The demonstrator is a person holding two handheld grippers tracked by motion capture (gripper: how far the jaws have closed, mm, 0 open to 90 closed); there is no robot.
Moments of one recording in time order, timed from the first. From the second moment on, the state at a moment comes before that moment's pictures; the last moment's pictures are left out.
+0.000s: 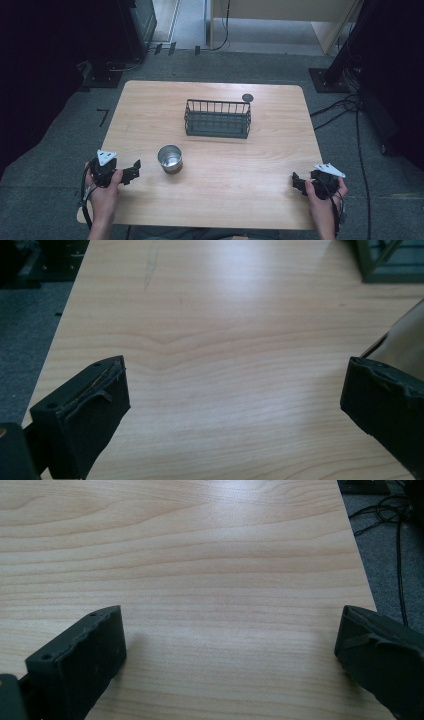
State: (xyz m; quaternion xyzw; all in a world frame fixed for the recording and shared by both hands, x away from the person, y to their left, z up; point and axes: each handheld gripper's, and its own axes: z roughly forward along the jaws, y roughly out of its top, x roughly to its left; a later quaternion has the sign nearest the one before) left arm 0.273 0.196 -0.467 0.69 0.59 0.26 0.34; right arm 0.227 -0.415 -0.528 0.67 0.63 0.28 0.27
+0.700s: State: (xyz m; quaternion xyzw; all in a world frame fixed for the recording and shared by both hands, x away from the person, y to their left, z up) left arm 0.278 0.162 -0.435 0.69 0.55 0.24 0.40; right arm 0.227 -0.415 -0.528 0.67 0.63 0.28 0.27
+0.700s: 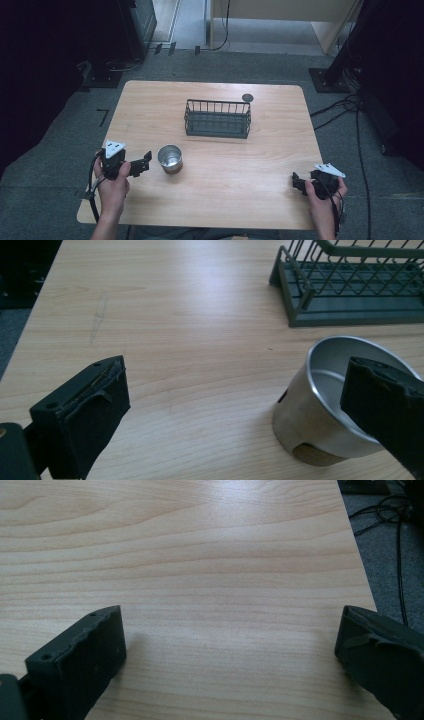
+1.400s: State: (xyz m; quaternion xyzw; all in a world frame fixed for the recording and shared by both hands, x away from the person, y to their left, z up) left arm 0.282 0.113 -0.430 0.71 0.52 0.22 0.41; right arm 0.227 -0.415 -0.528 0.67 0.63 0.28 0.27
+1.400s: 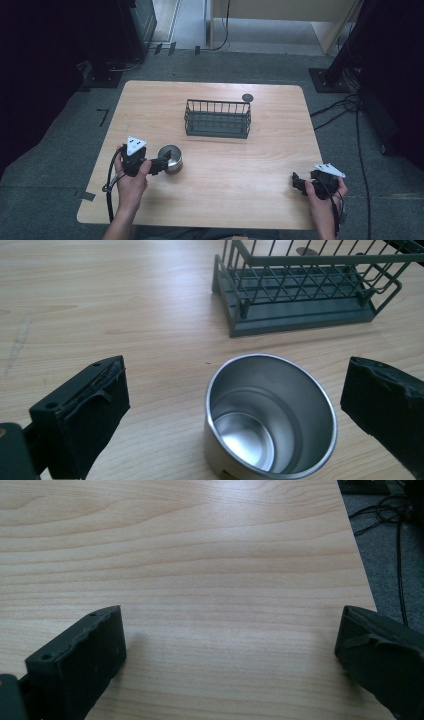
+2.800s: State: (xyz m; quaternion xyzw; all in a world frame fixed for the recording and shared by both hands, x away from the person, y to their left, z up) left arm 0.287 0.068 -0.480 0.75 0.53 0.23 0.33; right arm 0.227 -0.414 -0.528 0.67 0.64 0.28 0.27
